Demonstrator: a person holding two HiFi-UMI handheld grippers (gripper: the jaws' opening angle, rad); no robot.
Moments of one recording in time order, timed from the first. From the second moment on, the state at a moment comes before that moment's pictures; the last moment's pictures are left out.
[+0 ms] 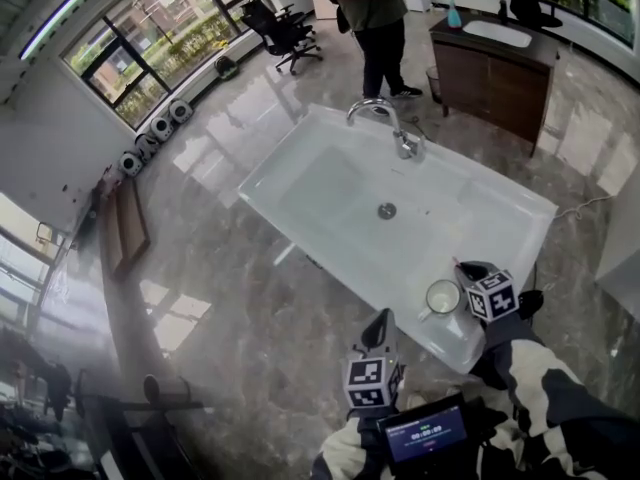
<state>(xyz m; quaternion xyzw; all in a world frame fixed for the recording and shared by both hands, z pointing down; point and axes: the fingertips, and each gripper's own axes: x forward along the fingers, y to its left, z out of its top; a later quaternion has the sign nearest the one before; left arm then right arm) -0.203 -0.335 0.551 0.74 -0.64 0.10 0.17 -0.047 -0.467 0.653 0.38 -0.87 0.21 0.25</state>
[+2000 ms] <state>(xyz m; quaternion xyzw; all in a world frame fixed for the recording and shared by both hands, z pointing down) -0.129 -0.362 0.487 0.79 -0.60 0.08 0.08 -0.040 -0.383 0.493 0.38 -0.91 0.04 0.16</state>
